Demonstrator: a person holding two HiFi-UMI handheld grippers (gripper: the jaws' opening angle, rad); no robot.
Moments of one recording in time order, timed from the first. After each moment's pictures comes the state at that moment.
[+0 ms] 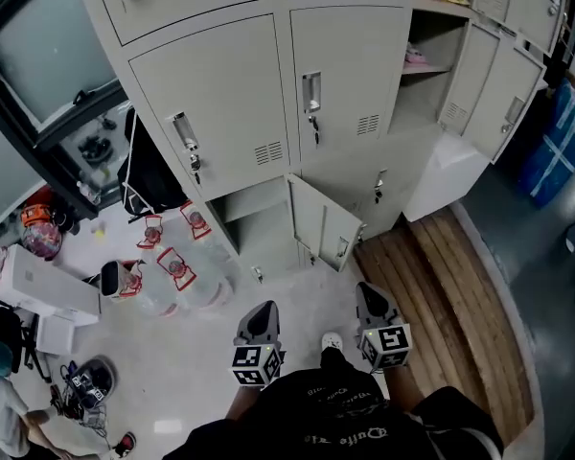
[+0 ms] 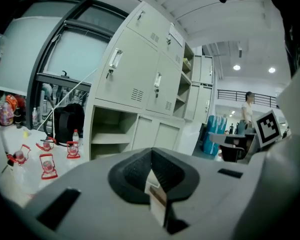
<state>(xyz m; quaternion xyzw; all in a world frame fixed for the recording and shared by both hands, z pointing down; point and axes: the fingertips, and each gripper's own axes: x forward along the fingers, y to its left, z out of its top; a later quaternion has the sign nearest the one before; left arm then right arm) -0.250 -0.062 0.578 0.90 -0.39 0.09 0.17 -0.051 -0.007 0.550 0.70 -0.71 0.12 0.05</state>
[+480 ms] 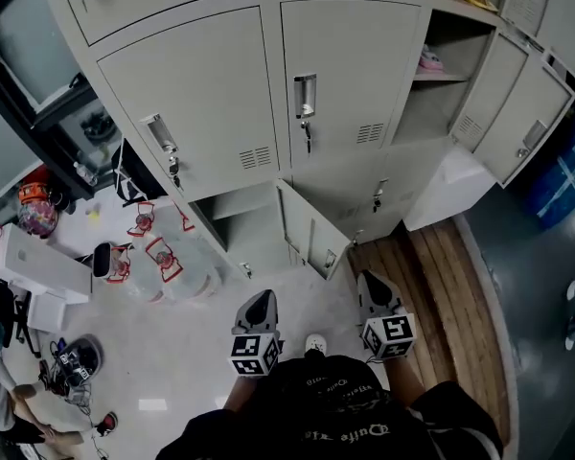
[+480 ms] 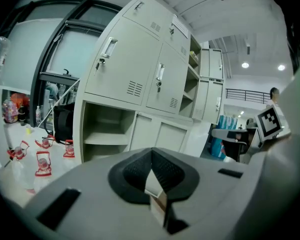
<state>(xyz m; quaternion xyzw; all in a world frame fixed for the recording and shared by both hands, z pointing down) -0.179 -0.104 0.587 0.88 -0.43 0.09 0.18 0.033 -0.064 0.548 0.67 -0.73 0.12 0.07</state>
